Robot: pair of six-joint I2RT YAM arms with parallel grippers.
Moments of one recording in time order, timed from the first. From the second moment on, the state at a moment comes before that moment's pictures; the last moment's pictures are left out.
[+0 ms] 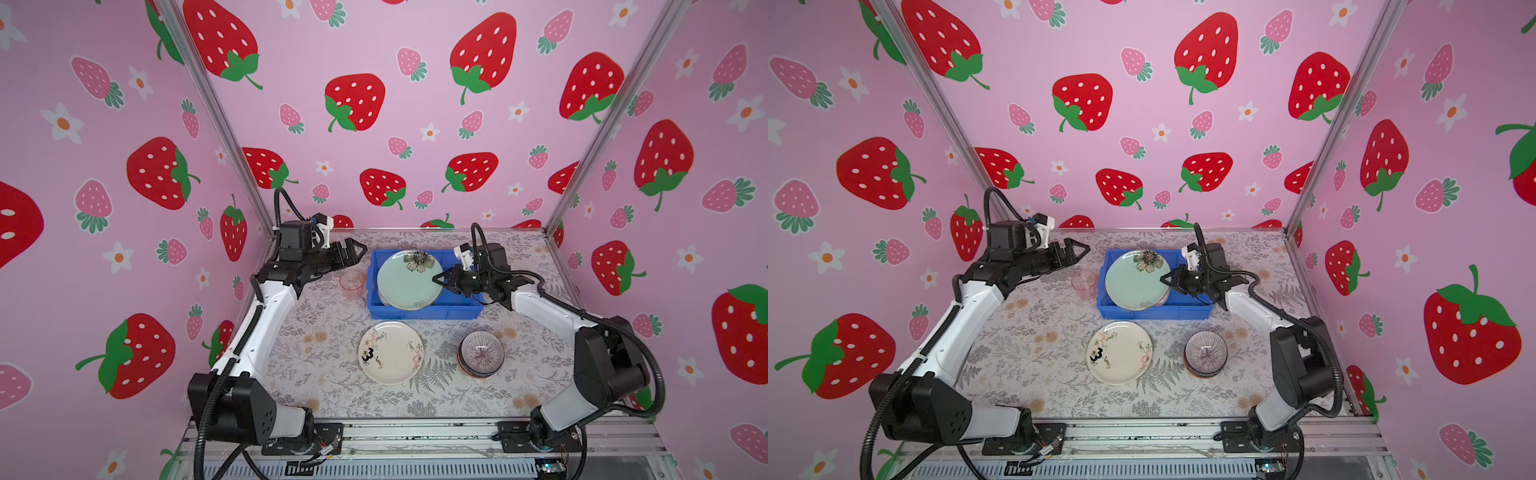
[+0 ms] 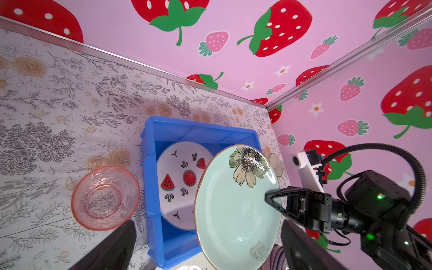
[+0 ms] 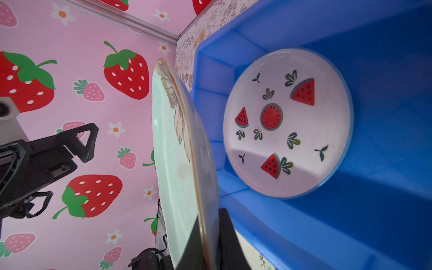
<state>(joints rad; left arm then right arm) -0.09 1.40 1.32 -0.52 0.52 -0.39 0.47 1.62 1.10 -0.10 -0.64 0.78</state>
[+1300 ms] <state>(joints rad) -0.06 1.38 1.27 -0.53 0.40 -0.30 0.45 1.97 1.28 -0.07 -0.60 0.77</state>
